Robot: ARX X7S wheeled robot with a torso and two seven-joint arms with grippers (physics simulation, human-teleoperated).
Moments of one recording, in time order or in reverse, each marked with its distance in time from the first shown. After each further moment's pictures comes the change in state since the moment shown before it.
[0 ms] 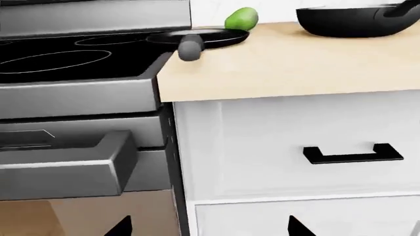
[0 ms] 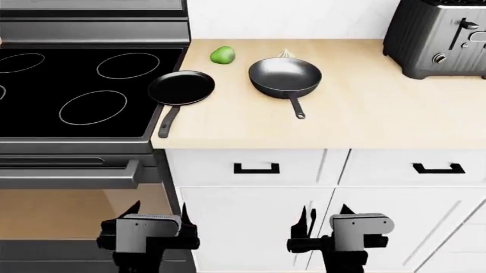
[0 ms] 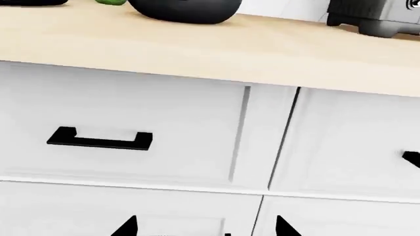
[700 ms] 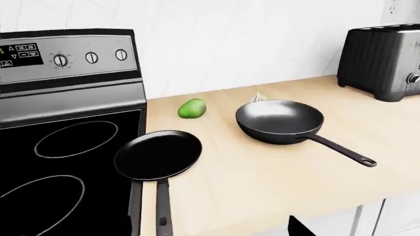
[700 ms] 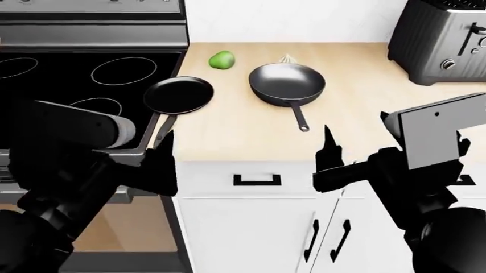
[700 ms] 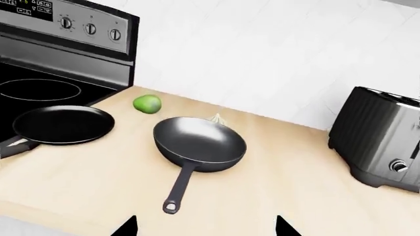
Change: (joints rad) left arm -0.716 -0.359 -0.298 0.578 -1.581 -1.108 -0.852; right arm 0.634 0.302 0.301 -0.781 1.128 1.219 0.538
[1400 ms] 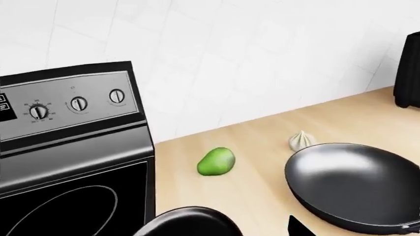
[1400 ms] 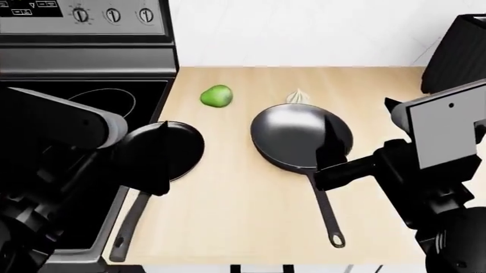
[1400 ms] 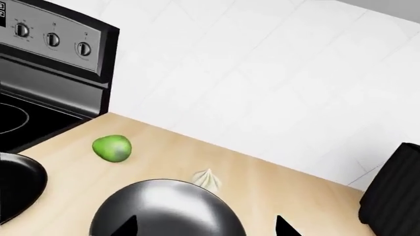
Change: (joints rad) left arm -0.108 -0.082 0.049 0.021 -0.137 0.012 -0.098; right arm 0.111 0.080 -0.048 0.002 0.238 -0.020 0.174
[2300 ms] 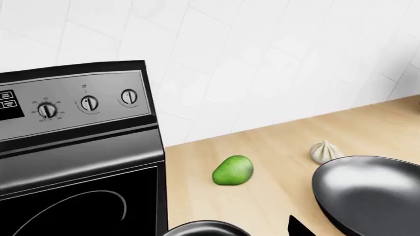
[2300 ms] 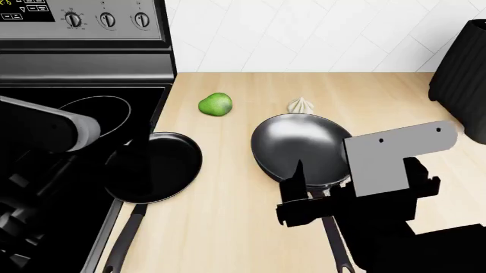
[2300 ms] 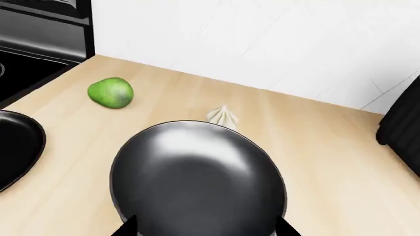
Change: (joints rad) left arm 0.106 -0.047 -0.126 0.029 0.099 0.016 0.160; right arm 0.287 0.232 -0.987 -0.002 0.283 -0.797 0.619
